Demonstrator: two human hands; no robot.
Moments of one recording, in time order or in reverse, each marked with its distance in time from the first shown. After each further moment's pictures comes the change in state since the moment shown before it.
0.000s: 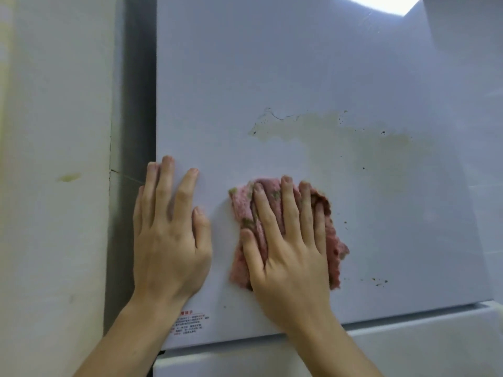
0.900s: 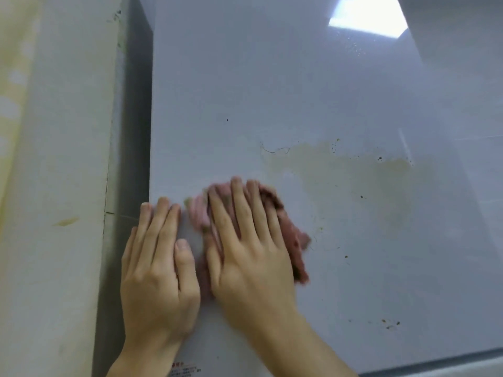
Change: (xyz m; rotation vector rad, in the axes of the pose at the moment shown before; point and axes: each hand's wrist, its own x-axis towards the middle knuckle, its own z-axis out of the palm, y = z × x) left_hand 0.004 -0.006 0.011 -0.032 0.157 0.007; right_hand 0.051 -0.031 0.016 0.123 0.067 -0.136
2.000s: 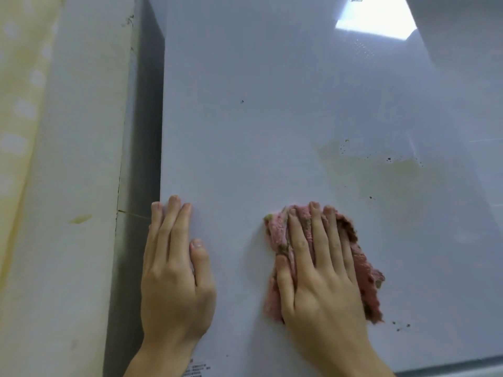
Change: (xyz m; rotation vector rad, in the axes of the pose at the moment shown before) left_hand -0.001 0.014 -0.002 -0.086 -0.034 -0.105; right_hand -0.047 0.055 -0.028 -0.121 0.018 0.107
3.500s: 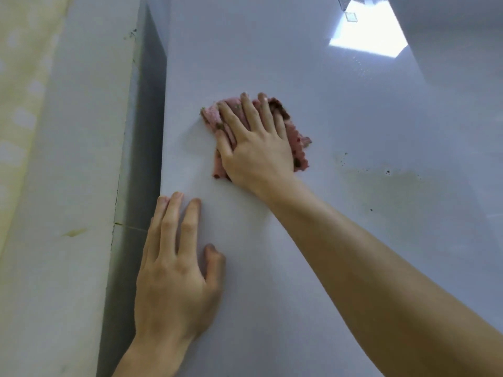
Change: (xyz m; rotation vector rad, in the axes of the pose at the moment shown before) left_hand 0.023 -0.005 0.002 0.201 -0.100 0.107; right_hand 0.216 -0.057 0.025 0.053 -0.191 -0.058
